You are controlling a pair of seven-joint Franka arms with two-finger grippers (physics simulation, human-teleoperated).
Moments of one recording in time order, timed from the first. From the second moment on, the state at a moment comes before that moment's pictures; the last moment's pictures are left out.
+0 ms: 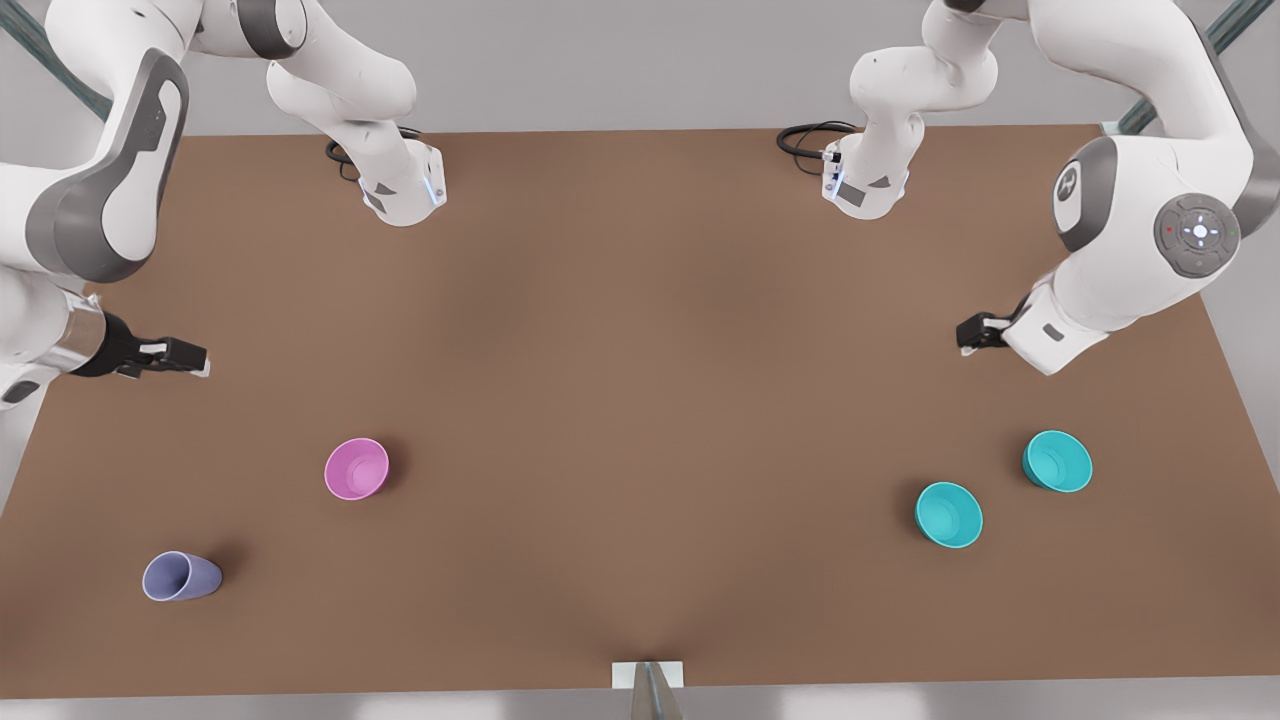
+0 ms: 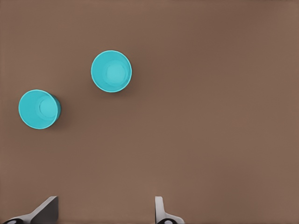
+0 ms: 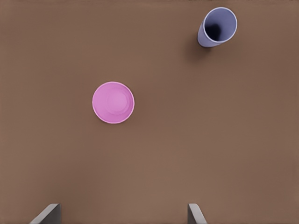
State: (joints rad) left arm 0.03 0.15 -0.14 -1.48 0.05 1.52 -0.05; right arm -0.06 0.26 -0.08 -1.30 0.01 1.43 -0.15
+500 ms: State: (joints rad) left arm 0.01 0.14 -0.14 -1.46 0.01 1.39 -0.06; right arm -0.03 0.55 -0.09 -1.49 0.08 1.68 -0.13
